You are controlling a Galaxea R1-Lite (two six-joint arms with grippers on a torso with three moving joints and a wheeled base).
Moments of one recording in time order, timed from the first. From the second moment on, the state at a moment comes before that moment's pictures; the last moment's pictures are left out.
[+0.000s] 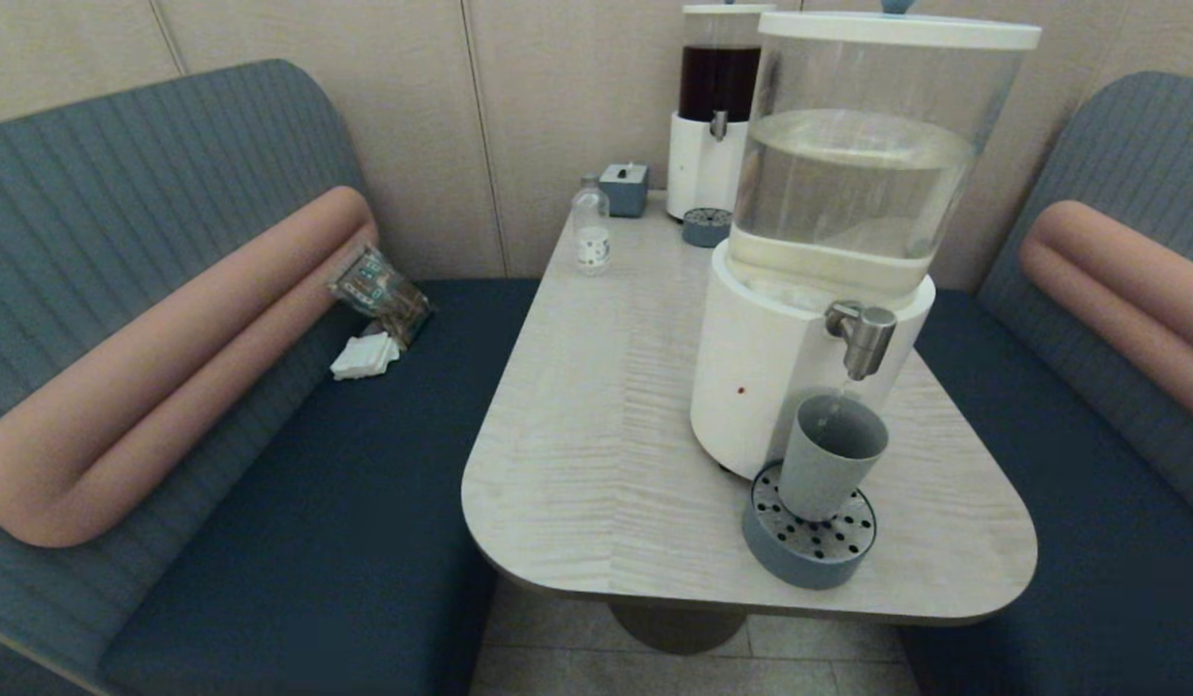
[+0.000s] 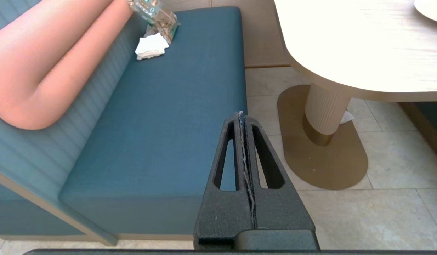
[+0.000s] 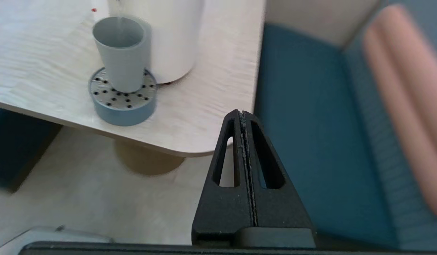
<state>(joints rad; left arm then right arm) -0.02 0.00 0.00 0.00 -0.01 0.06 -0.08 0.42 -0.75 0.41 0.07 -0.21</state>
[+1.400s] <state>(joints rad) -0.02 0.00 0.00 0.00 -0.01 0.06 0.00 0.00 -0.02 -0.04 -0.03 -0.15</state>
